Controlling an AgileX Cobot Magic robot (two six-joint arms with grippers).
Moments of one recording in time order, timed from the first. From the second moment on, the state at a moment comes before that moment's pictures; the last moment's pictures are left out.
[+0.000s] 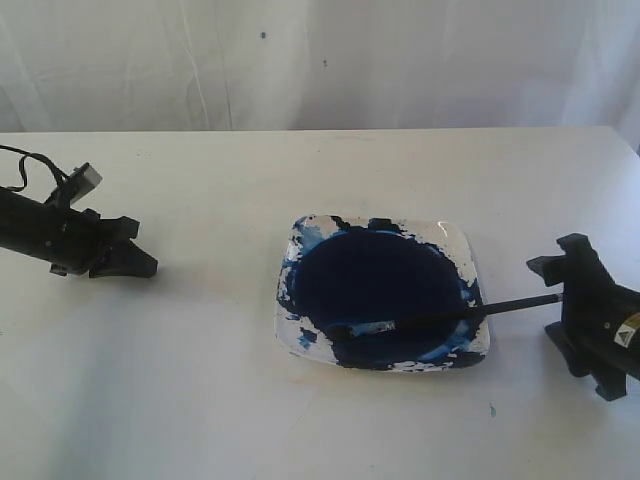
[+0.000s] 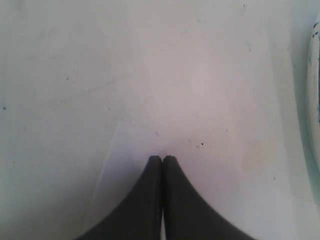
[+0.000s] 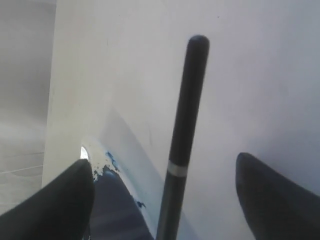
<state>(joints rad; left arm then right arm) 0.06 2.13 -1.24 -1.15 0.86 1.09 0.13 1.80 -0.37 -0.20 -0.79 1.40</state>
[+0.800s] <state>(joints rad) 0.06 2.13 -1.24 -1.15 0.86 1.09 0.13 1.90 -0.46 -0.21 -0.84 1.43</state>
